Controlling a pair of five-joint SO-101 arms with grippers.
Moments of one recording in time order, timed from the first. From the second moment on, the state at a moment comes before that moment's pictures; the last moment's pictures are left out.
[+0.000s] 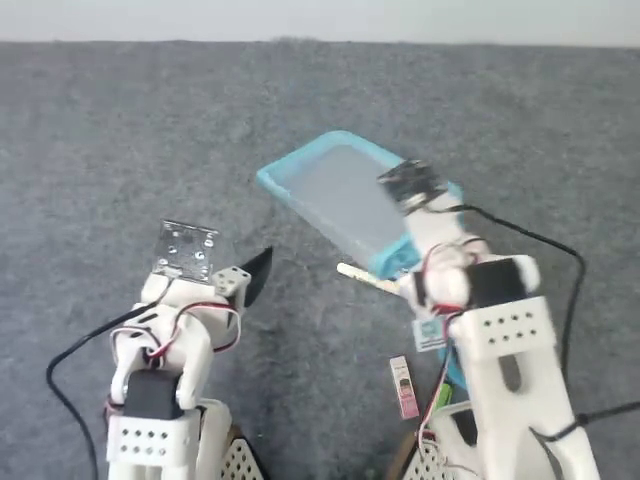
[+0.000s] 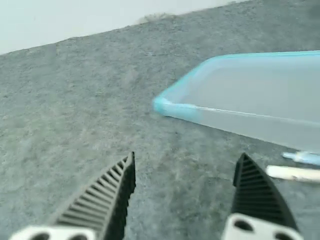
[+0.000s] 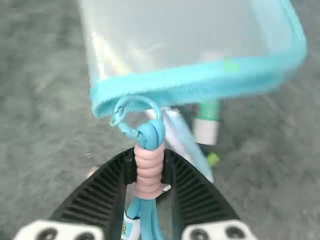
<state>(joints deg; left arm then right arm) 0.2 -87.6 79.5 53.7 -4.2 -19.0 -42.5 39.7 79.4 19.6</state>
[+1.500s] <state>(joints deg) 11.2 -87.6 79.5 57.9 -6.8 -34.5 -19.1 15.6 79.6 13.8</state>
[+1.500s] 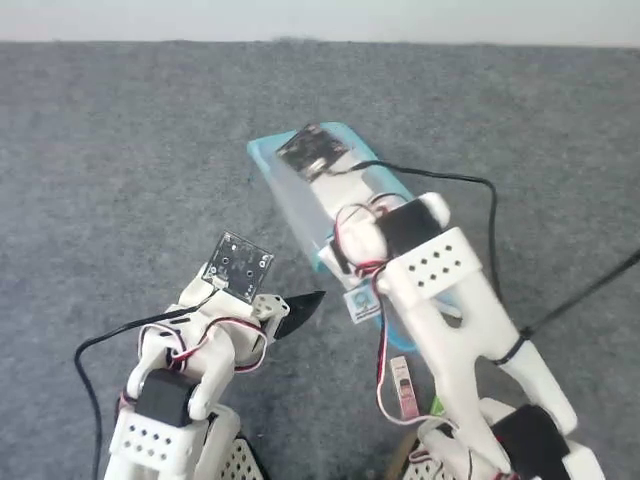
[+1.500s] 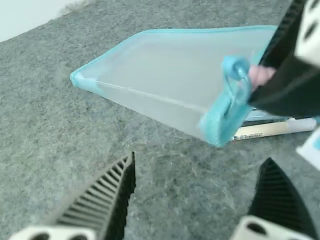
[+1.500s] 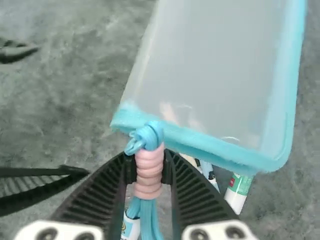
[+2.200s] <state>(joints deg) 11.2 -87.7 83.1 50.9 -6.8 -39.5 -28.2 20.5 83.1 14.4</state>
